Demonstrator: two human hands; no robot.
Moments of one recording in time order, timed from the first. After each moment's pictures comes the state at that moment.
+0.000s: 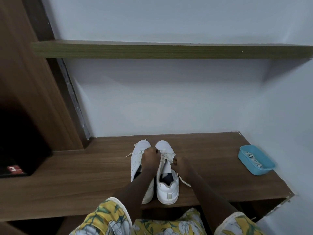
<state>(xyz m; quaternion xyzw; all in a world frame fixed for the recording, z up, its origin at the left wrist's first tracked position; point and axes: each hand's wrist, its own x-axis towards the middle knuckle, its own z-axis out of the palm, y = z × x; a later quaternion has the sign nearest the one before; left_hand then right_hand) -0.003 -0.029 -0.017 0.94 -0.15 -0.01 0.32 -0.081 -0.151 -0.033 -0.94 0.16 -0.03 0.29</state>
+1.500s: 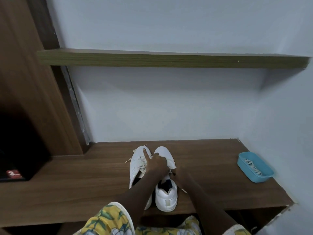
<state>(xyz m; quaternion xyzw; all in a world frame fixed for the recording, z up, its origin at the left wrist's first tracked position) -0.017 -0.045 -0.006 0.95 -0.30 -0.02 0.02 -0.087 -0.147 -0.037 -0.96 0.15 0.05 0.22</state>
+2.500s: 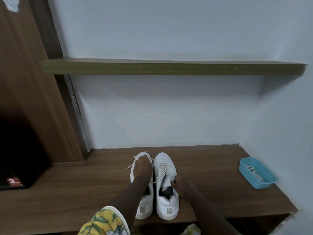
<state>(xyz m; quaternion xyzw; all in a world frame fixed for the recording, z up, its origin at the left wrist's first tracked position) 0.020 -0.006 -0.008 0.97 -0.17 0.06 0.16 -0.083 -0.145 -0.042 -0.96 0.20 0.10 0.18</state>
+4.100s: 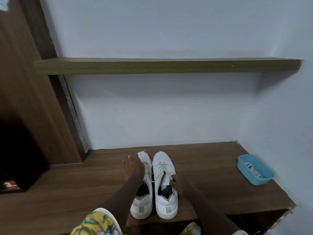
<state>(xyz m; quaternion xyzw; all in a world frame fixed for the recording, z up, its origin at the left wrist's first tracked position) 0.033 0.009 -0.021 0.98 -0.11 0.05 0.16 -0.089 -0.146 -0.033 -0.97 0.15 0.10 0.17</state>
